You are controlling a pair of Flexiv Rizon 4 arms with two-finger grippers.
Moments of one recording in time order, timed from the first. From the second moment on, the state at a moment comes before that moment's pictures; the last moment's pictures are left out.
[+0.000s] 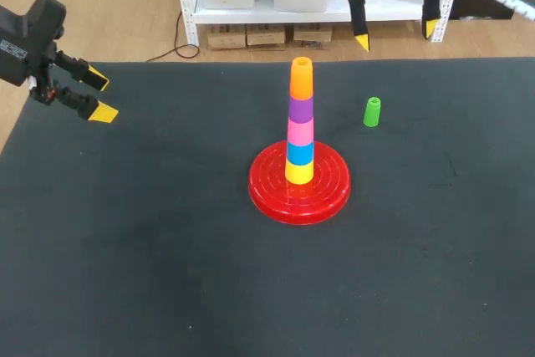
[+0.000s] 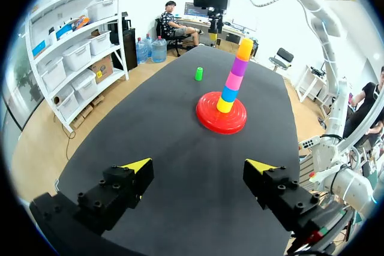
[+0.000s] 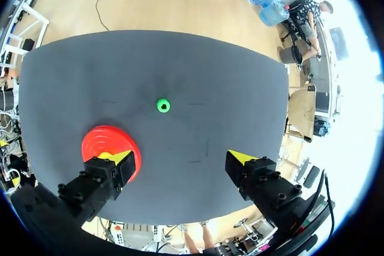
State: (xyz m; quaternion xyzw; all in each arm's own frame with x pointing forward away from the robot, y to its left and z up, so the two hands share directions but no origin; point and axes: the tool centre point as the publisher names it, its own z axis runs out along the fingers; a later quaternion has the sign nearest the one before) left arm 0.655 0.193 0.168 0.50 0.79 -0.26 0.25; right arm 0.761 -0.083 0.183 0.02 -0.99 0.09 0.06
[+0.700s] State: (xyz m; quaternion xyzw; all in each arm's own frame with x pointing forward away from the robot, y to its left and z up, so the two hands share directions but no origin) left arm 0.655 0.193 0.168 0.50 0.79 -0.26 0.25; right arm 0.761 -0.096 0.118 -0.02 -0.99 0.05 0.12
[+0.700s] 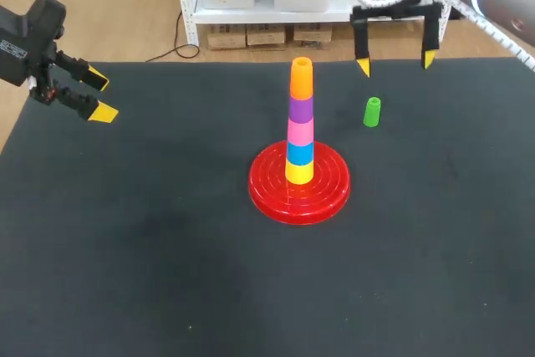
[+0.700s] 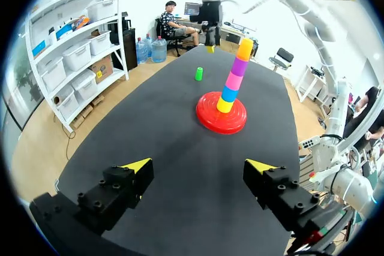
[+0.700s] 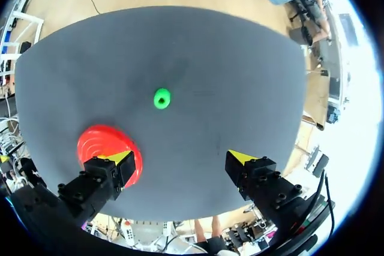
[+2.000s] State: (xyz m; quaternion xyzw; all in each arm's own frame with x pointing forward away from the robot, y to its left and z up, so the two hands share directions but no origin) left arm 0.655 0.193 0.168 0.50 0.79 -0.26 0.25; right arm 0.806 -0.081 0.043 0.01 -1.00 0.03 0.07
